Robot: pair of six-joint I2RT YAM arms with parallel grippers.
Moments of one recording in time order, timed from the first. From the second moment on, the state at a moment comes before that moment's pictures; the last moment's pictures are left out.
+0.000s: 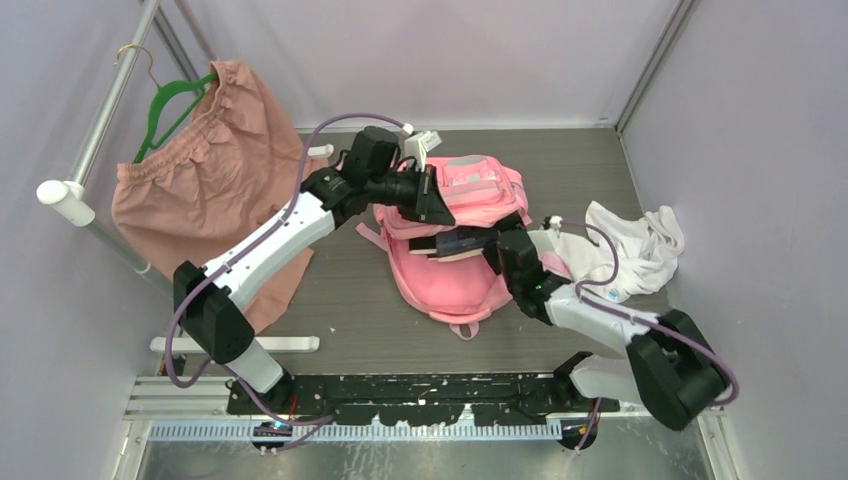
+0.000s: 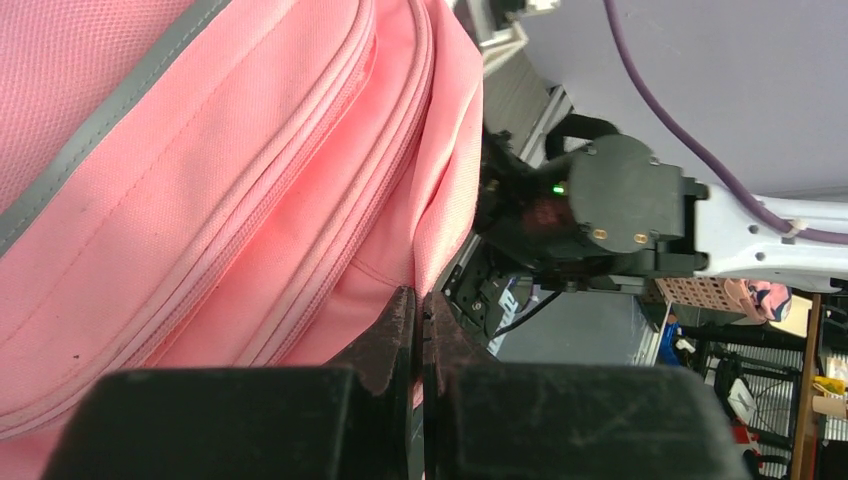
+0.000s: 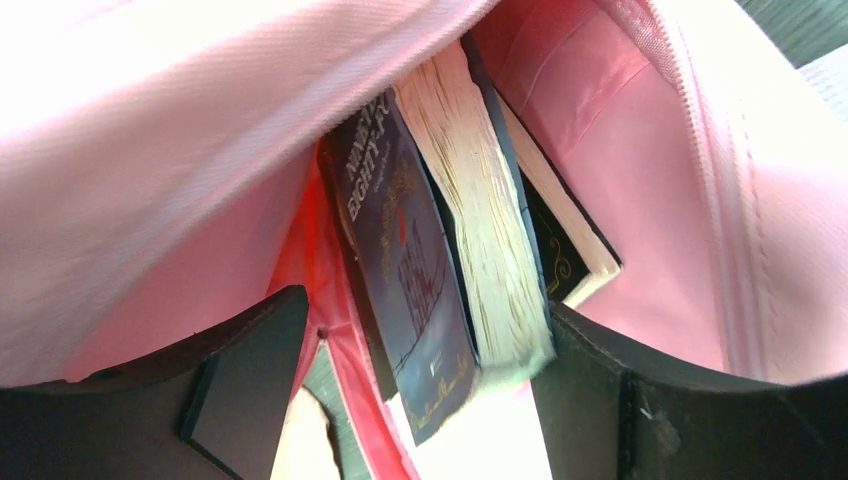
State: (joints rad) left arm -0.69 1.60 1.56 -0.51 0.59 -0.48; right arm 0.59 1.26 0.50 0.33 0.47 1.34
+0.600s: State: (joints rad) left arm -0.69 1.57 1.47 -0.47 0.62 -0.49; right arm 0.61 0.31 0.51 -0.53 0.41 1.19
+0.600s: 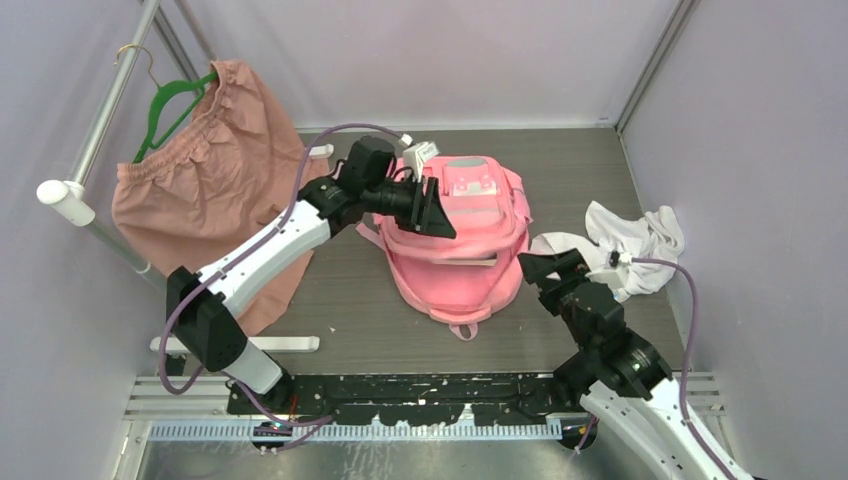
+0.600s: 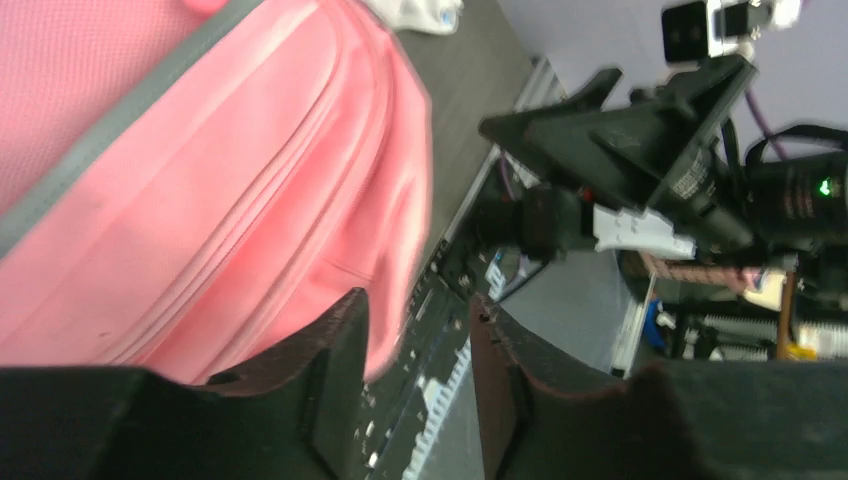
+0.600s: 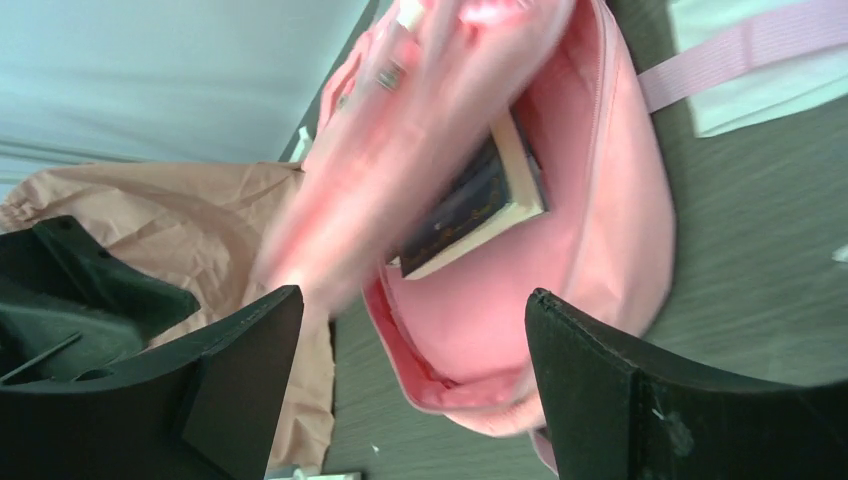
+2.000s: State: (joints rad) left arm -0.36 1.55 0.97 -0.46 0.41 -0.58; right arm 0.99 1.18 1.03 -0.77 0.31 0.68
